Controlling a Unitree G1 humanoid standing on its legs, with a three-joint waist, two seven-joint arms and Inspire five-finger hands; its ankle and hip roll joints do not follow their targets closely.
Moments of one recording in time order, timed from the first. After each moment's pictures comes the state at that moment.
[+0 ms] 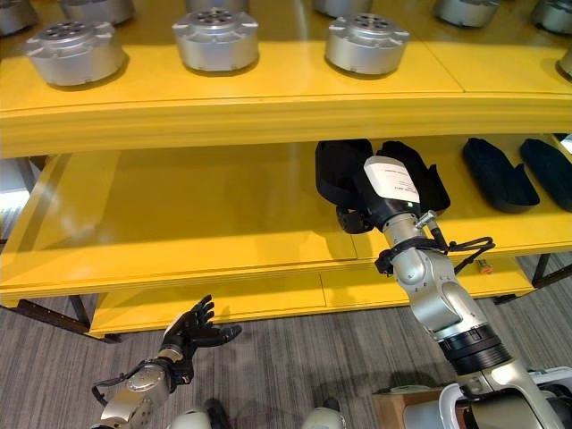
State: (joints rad) left arm 0.02 0.33 -0.31 0.39 -0.50 0.03 0.08; right arm -0.44 -0.78 0.28 0.03 -0.41 0.09 -0.11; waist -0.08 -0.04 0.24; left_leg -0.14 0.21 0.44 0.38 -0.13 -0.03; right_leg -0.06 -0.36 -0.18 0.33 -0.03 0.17
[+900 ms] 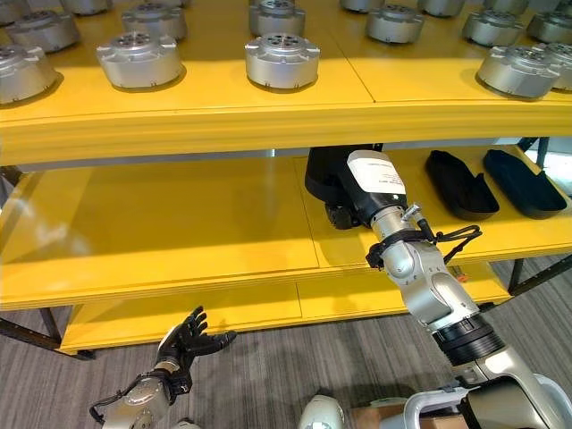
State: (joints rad) left arm 0.10 0.27 -0.23 0.39 -0.51 0.02 0.10; right arm -0.52 -0.78 0.36 0.04 -0.42 0.09 -0.10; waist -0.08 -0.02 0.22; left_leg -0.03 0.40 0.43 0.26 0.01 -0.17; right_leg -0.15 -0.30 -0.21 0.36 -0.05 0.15
